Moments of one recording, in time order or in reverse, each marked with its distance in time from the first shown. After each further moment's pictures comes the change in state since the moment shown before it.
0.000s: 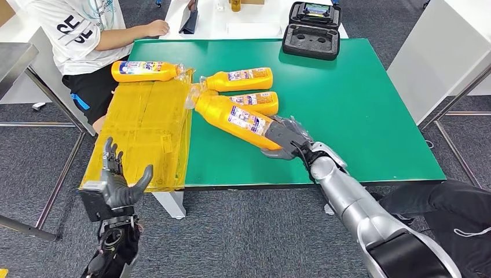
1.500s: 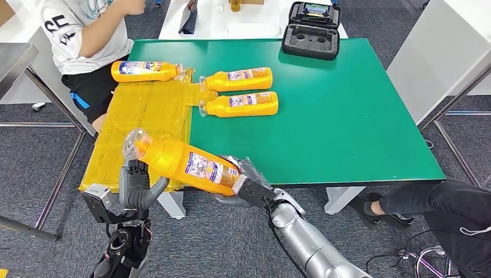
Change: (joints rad) left arm 0.030 -0.039 -0.049 -0.086 0.020 -0.255 0.027; right arm 0.273 0.209 -0.047 -0.108 0.032 0.006 -0.312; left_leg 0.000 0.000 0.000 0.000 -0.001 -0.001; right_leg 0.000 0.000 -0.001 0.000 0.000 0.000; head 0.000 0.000
